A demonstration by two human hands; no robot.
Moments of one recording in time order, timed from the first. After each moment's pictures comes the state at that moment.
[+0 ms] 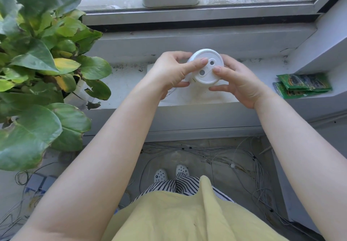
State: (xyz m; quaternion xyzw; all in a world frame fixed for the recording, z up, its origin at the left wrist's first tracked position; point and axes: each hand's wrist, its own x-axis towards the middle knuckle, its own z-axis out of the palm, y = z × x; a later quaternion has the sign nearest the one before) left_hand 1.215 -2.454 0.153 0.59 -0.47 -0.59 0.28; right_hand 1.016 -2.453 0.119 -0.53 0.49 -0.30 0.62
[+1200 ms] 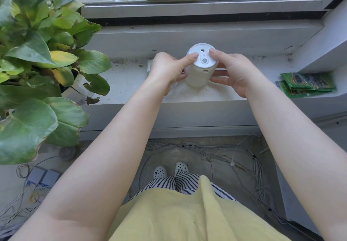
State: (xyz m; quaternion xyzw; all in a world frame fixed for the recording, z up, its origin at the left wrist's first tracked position) left_hand 1.212 -2.471 0.117 0.67 -0.40 -0.55 0.32; right_hand 1.037 -2.473 0.125 -0.42 0.60 -0.31 0.61
